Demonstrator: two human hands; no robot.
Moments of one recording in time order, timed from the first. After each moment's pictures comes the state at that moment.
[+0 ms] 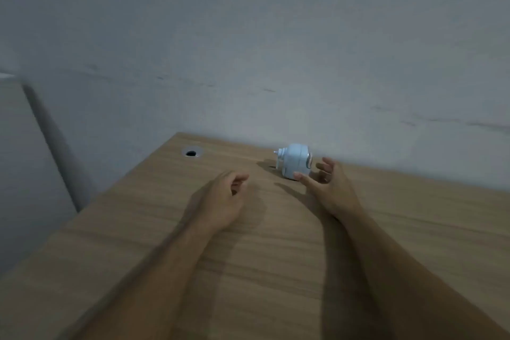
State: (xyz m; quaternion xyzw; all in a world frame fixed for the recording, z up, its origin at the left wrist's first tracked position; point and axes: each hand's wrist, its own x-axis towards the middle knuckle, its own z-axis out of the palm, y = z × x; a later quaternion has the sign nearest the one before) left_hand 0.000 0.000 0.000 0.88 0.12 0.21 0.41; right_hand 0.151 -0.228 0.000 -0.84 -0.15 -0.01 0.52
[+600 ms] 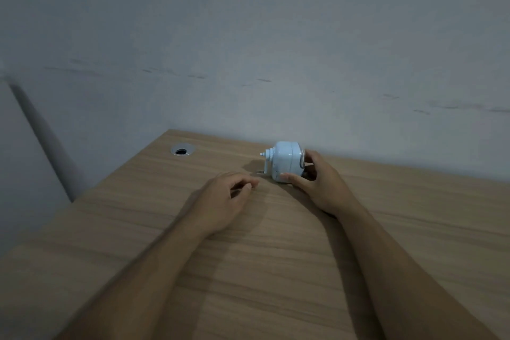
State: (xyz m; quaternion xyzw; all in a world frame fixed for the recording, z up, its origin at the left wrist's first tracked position) left_hand 0.027 0.004 -0.011 0.90 0.05 0.20 0.39; right_hand 0.192 -0.212 -0.013 -0.84 -0.29 -0.02 0.46
